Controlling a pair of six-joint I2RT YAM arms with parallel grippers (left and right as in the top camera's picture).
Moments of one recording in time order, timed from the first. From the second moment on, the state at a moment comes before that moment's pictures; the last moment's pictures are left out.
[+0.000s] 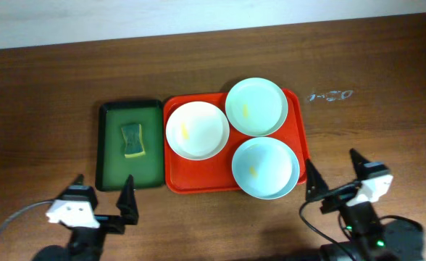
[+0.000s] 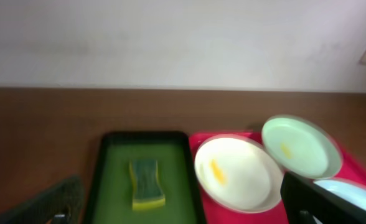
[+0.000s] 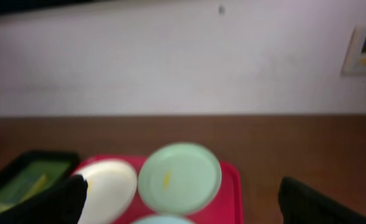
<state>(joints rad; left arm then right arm) 0.04 0.19 0.58 -0.58 0.21 -0.08 0.03 0.10 0.52 -0.50 -0.14 0.11</state>
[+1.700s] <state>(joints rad) 0.04 1.67 1.60 -1.35 0.30 -0.02 0.35 1.55 1.34 -0.85 -0.23 0.42</state>
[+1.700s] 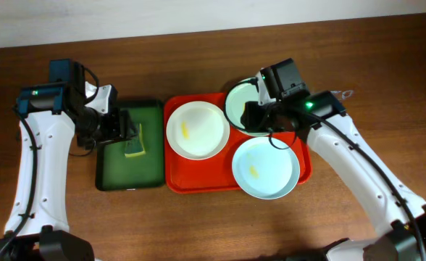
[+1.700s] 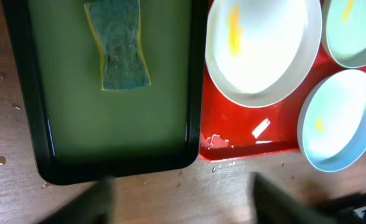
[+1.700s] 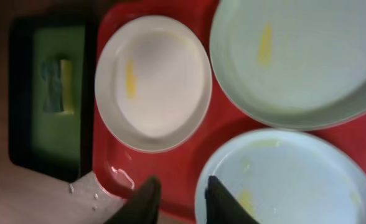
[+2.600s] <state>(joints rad) 0.03 1.67 1.53 -1.27 0.20 -0.06 0.42 2.00 1.34 -0.56 -0.15 0.52</state>
